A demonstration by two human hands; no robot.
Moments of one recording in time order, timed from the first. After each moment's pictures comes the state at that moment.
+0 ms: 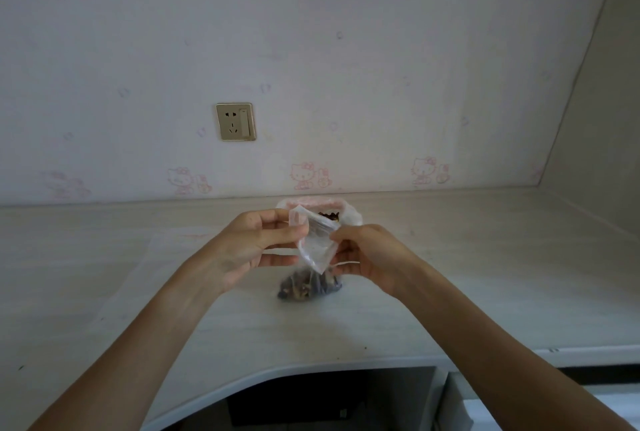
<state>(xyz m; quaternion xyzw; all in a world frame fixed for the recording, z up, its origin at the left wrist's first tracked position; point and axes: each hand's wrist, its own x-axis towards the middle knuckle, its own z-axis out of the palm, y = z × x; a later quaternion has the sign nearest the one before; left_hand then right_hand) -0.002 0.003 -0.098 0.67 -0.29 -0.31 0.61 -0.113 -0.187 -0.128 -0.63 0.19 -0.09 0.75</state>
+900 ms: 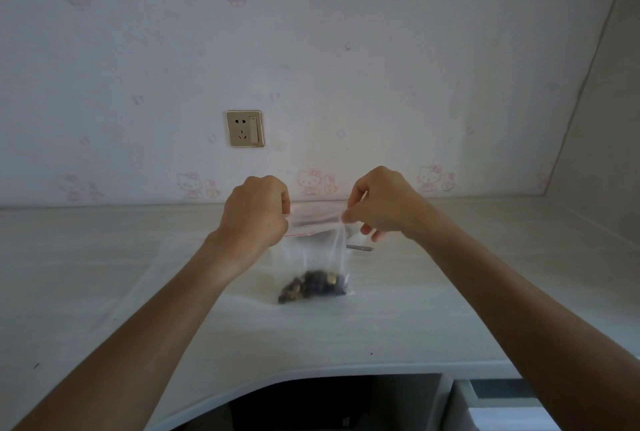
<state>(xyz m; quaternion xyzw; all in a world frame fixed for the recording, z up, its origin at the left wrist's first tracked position) -0.011 -0.012 -0.053 0.91 -0.31 0.16 0.23 -0.114 -0.188 -0.038 -0.90 0.20 -0.16 0.35</state>
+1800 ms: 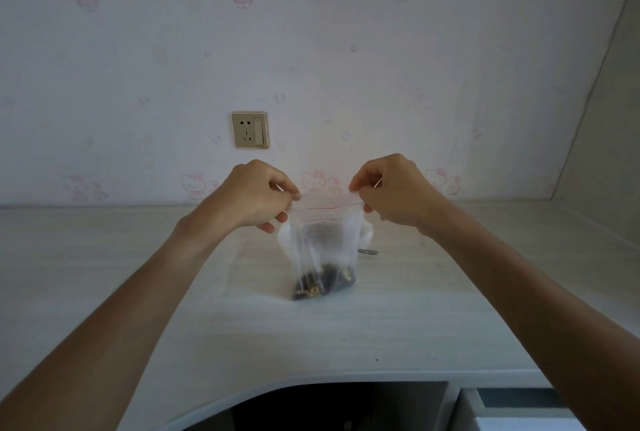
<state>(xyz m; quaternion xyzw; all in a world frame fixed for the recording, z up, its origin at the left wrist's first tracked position) 0.005 0.001 -0.023 0.86 -0.33 -0.02 0.40 -0.120 -0.192 -0.024 -0.90 0.13 -0.24 0.35</state>
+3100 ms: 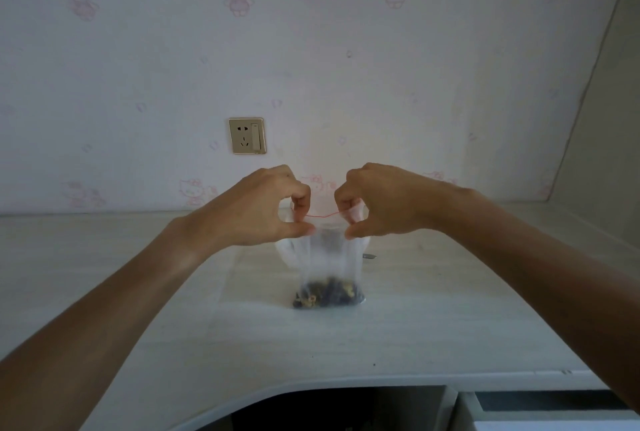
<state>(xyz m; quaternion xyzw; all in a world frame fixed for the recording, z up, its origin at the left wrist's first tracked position) 0.020 0.003 -0.031 0.78 -0.58 0.14 0.18 -0.121 -0.199 -0.005 -0.99 -0.10 -0.12 -0.03</state>
